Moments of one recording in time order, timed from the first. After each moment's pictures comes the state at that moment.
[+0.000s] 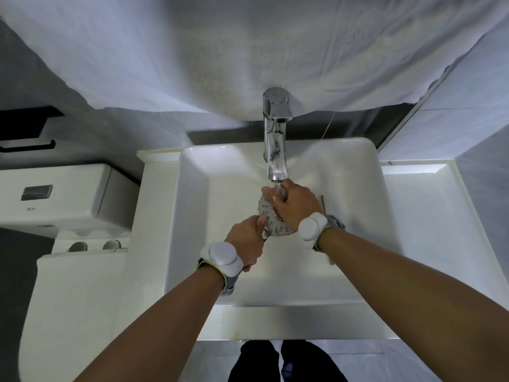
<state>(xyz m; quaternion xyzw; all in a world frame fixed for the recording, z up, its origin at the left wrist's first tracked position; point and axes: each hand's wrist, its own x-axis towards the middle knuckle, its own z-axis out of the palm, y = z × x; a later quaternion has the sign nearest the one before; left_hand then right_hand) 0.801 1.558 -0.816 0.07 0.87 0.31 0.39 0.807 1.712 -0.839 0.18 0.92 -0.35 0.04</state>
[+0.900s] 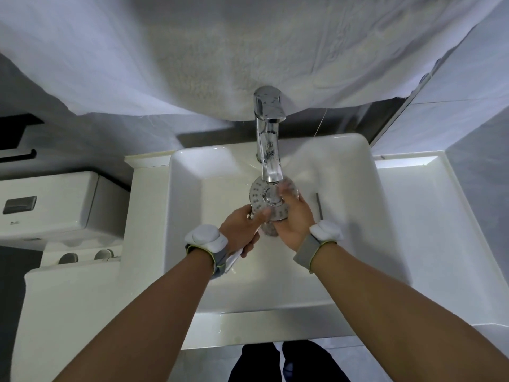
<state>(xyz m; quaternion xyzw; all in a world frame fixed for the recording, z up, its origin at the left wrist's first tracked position) 0.773 1.560 -0.818 0.05 0.78 0.45 0.44 0.814 1.692 -0.853 0.35 0.30 -0.89 -0.05</state>
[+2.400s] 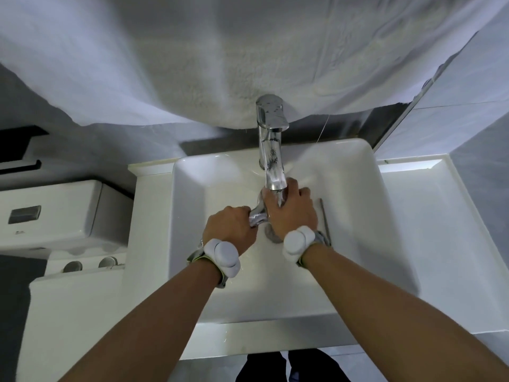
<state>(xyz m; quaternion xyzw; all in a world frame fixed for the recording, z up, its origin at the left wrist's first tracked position) 0.757 1.554 -0.811 0.26 0.95 0.04 0.16 0.800 1.685 -0.841 0.37 0.87 -0.32 -0.02</state>
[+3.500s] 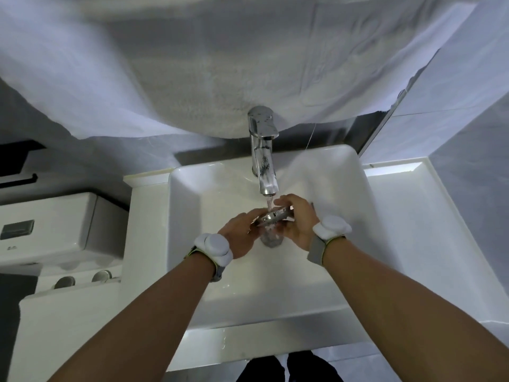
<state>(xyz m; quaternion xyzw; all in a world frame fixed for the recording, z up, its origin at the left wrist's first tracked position) 0.752 1.560 -0.819 0.27 0.85 0.28 0.36 0.813 1.711 -0.811 0.46 0.40 -0.79 0.05</state>
